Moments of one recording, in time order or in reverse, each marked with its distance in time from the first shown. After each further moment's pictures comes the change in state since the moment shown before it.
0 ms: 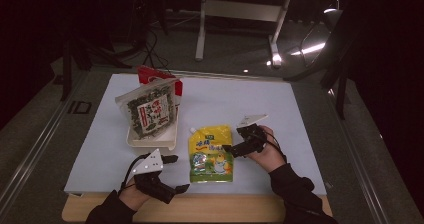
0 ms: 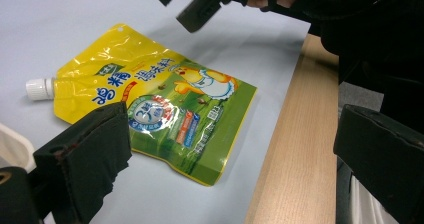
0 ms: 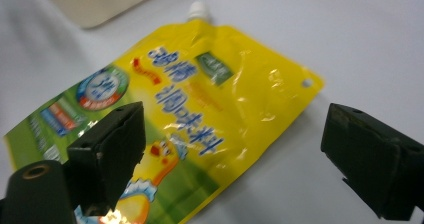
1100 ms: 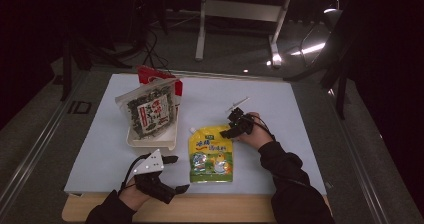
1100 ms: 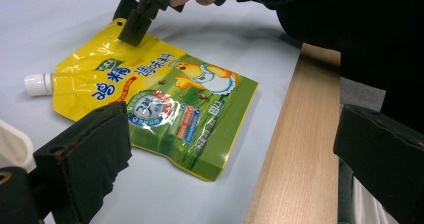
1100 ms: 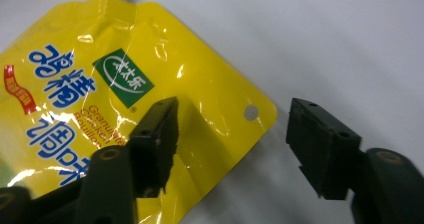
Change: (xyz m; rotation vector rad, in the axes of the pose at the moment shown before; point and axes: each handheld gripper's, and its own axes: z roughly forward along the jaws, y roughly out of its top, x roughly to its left) left arm 0.001 -0.001 0.001 0.015 -0.001 0.004; right arm -0.049 0.030 0.062 0.222 -0.016 0.039
